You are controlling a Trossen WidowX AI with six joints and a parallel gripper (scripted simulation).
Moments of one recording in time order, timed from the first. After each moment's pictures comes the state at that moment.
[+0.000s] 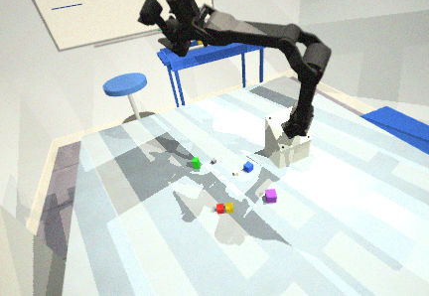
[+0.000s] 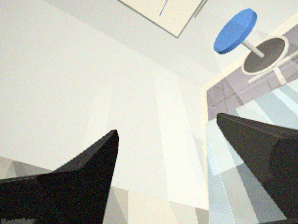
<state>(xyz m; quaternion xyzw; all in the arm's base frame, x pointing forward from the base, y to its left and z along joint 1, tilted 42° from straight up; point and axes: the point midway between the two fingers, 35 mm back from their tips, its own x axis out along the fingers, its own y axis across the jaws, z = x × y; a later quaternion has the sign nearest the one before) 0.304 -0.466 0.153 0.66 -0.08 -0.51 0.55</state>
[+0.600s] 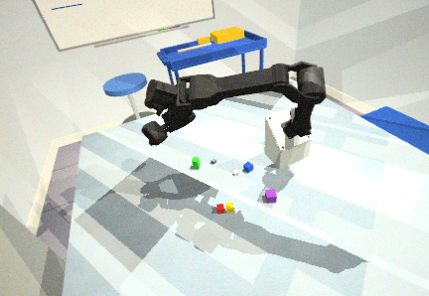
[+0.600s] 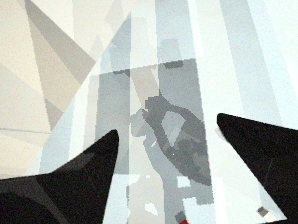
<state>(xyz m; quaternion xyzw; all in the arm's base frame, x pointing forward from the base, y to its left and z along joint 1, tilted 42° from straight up) 0.426 -0.193 0.073 0.57 0.40 -0.25 0.67</state>
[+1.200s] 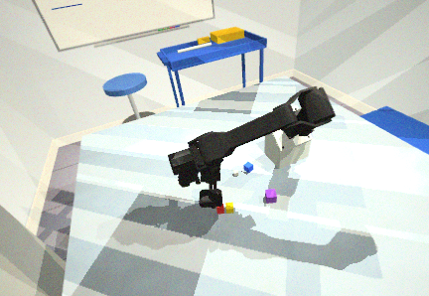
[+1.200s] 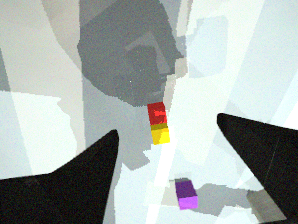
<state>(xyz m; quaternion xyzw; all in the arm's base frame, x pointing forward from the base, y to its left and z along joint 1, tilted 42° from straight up) 0.380 0.032 0.054 0.43 0.65 0.07 0.62</state>
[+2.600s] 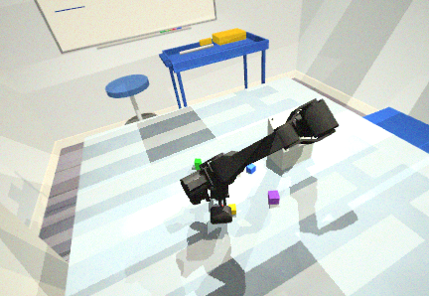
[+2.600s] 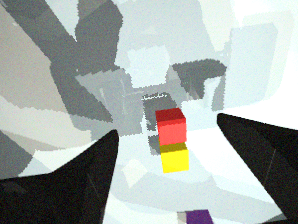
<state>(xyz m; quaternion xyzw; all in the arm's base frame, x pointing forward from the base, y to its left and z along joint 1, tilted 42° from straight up) 0.380 0.086 0.014 0.43 0.66 0.09 0.62</state>
